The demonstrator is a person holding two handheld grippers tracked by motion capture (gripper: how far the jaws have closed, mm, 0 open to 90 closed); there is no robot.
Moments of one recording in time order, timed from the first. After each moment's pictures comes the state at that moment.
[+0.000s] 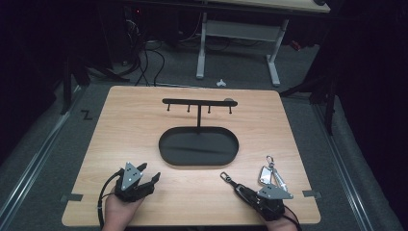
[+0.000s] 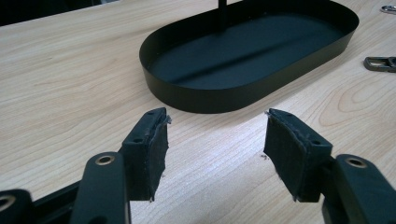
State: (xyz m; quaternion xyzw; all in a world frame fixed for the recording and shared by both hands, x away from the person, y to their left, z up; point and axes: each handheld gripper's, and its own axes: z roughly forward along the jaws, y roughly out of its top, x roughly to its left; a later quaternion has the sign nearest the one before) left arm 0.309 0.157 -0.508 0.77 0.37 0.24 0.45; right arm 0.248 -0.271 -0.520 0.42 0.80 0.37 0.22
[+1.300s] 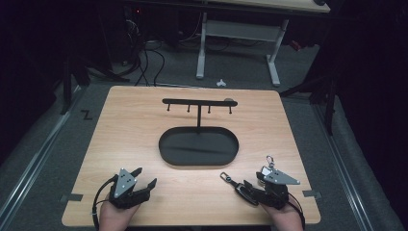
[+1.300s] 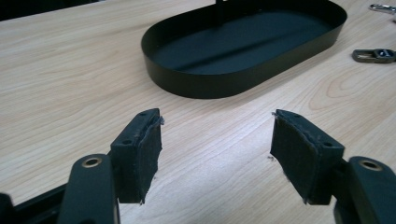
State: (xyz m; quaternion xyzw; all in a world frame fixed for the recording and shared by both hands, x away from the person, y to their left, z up) left arm 0.295 0.168 -0.512 0.77 0.37 0.23 0.46; right arm 0.278 -0.286 -0.505 0.47 0.76 0.39 0.22
